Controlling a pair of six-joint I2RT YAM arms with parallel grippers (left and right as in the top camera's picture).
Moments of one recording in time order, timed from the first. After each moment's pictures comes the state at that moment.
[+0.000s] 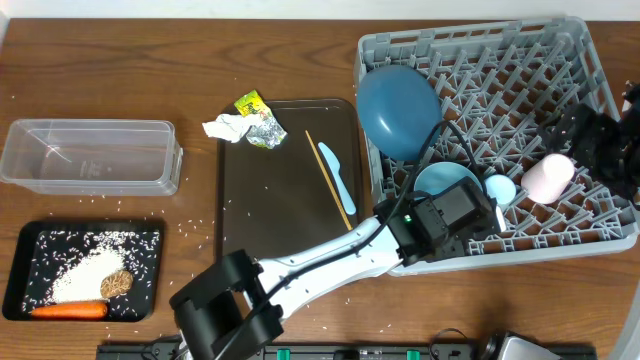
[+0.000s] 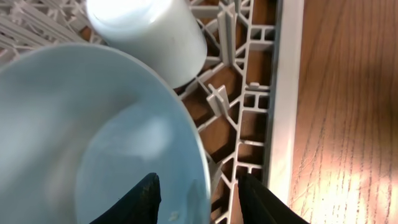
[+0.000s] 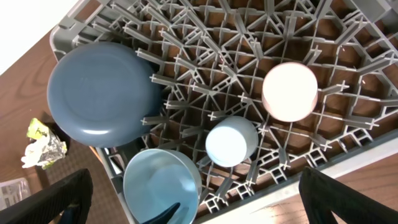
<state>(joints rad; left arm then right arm) -1.10 1.88 1.41 -0.47 0.02 0.28 -0.36 1.37 1.62 -1.31 -0.29 0.26</state>
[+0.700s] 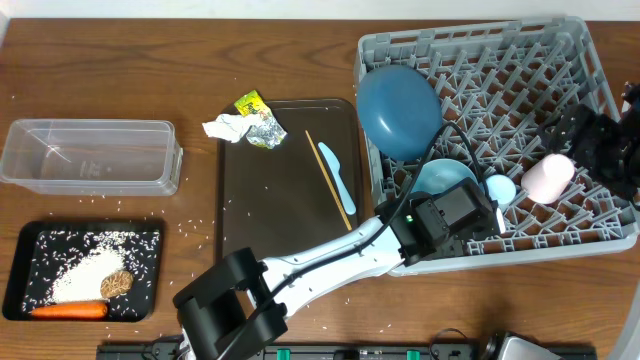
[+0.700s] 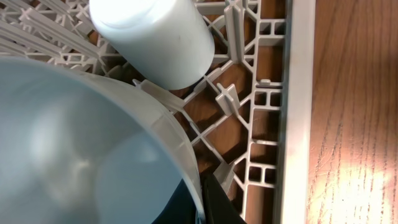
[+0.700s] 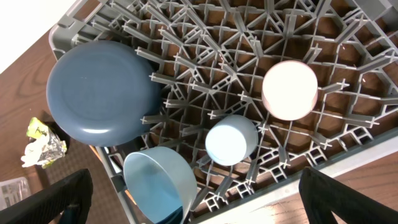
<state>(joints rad) -1.10 1.88 1.41 -0.46 -0.01 0.32 -0.36 1.37 1.62 -1.32 -0.29 0.26</state>
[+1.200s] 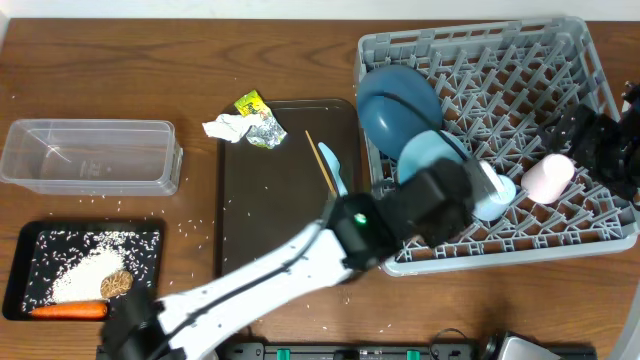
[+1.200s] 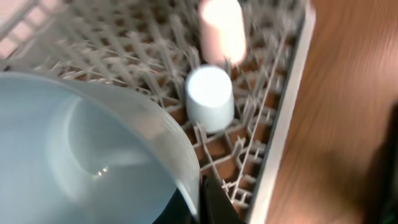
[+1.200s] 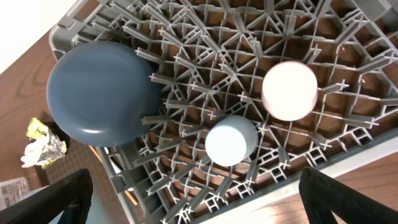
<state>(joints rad) -1.05 1.60 1.41 -0.47 0.01 -0.03 -0.36 1.37 1.62 -1.31 -0.28 0.26</state>
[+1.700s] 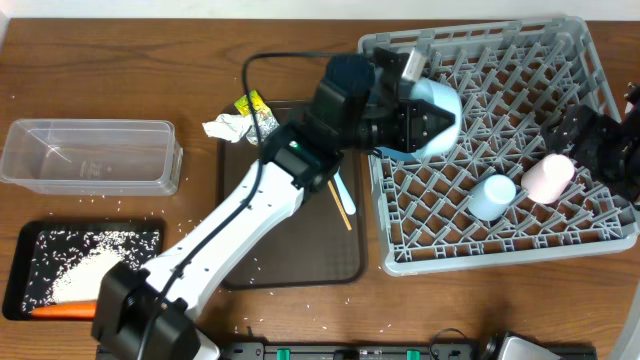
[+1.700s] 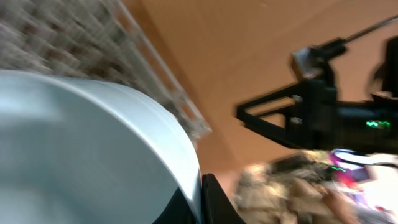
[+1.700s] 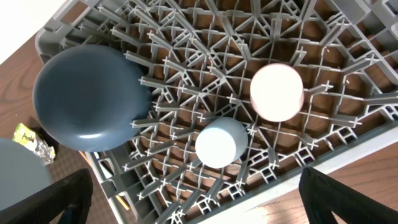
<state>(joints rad) -0.67 1.65 1.40 -0.03 0.71 -0.82 -0.36 1.37 1.62 -1.31 -0.24 0.26</state>
